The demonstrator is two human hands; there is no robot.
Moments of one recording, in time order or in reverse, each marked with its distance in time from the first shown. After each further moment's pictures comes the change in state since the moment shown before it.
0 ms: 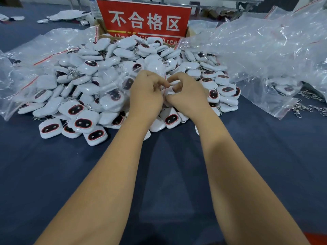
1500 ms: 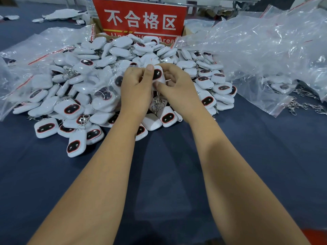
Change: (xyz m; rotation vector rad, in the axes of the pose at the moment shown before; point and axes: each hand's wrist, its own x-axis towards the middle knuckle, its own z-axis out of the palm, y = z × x) left_hand 0.007 -0.002 -0.004 -0.220 0.070 -0.094; right_hand -0.003 -0.007 0.005 0.577 -0.055 -0.150
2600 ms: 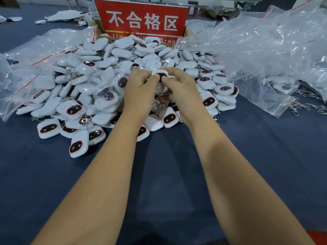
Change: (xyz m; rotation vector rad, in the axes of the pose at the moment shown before) left_hand -0.004 0.004 0.000 -0.126 -0.069 -0.098; right_hand 0.004 0.007 0.003 0.279 0.051 0.160
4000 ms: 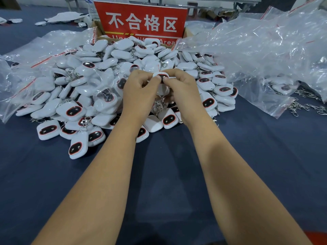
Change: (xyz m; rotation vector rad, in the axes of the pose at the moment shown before) left_hand -0.005 0.004 -0.002 0.012 0.011 0.040; right_hand -0.003 -0.006 0.001 -0.066 0.058 -0.002
